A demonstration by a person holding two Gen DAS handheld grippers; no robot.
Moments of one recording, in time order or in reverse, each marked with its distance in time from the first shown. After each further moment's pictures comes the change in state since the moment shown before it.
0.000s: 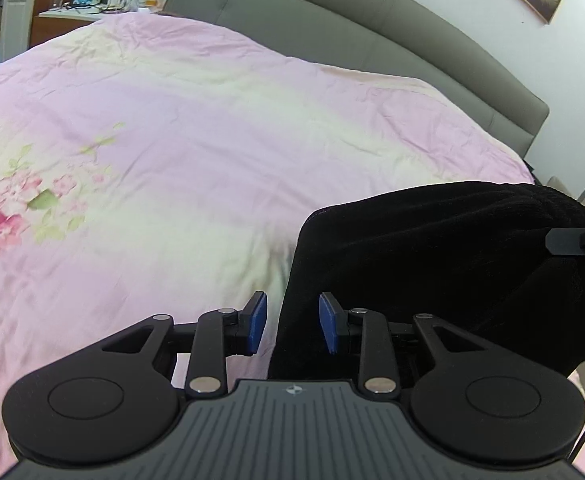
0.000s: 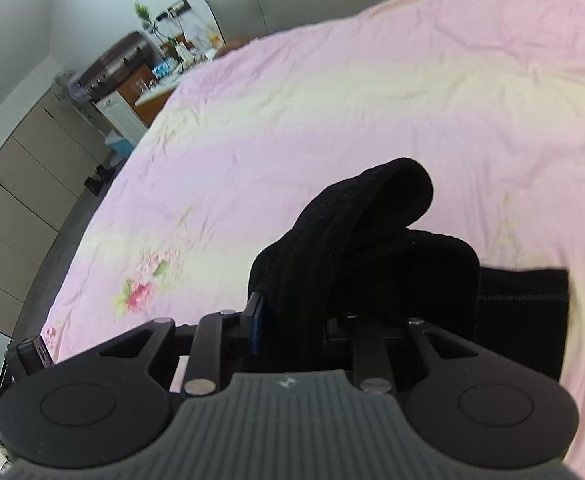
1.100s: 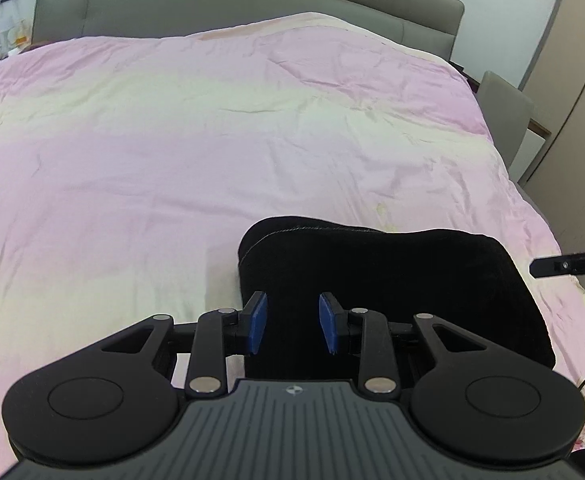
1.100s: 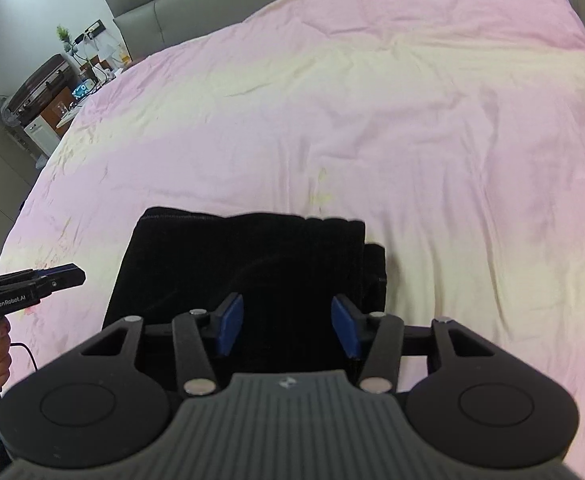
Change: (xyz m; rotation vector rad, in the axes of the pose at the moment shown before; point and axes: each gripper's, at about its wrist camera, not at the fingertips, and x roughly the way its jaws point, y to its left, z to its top) left arm 0.078 -0.094 0.023 0.360 0.131 -0.112; right arm -0.025 -0.183 -0.042 0.062 -0.041 -0.192
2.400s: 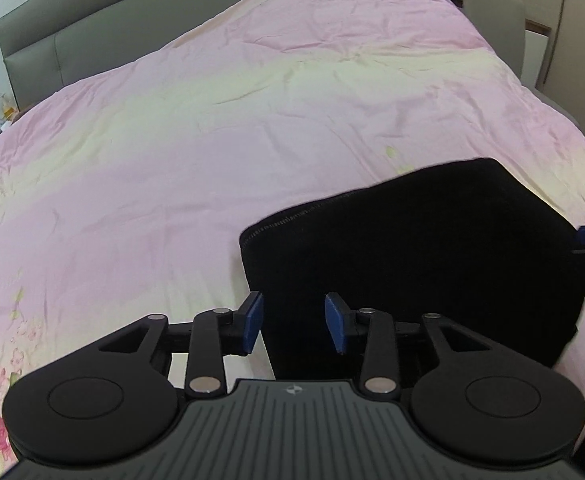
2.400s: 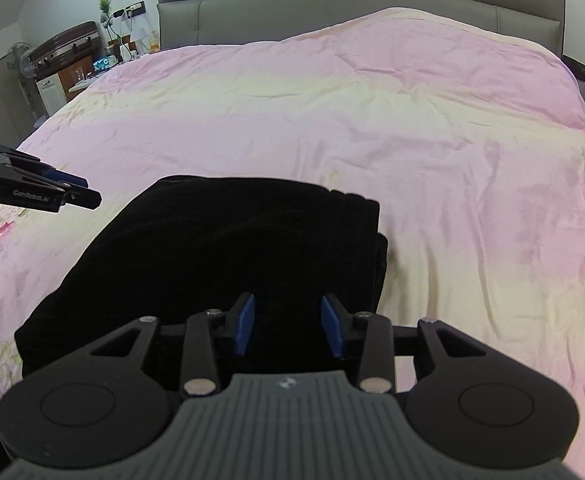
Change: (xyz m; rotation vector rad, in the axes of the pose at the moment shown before) left arm -0.015 -0.041 -0.019 0.286 0.108 0.163; right arm 0.000 0.034 -0.091 -0.232 -0.131 -0.088
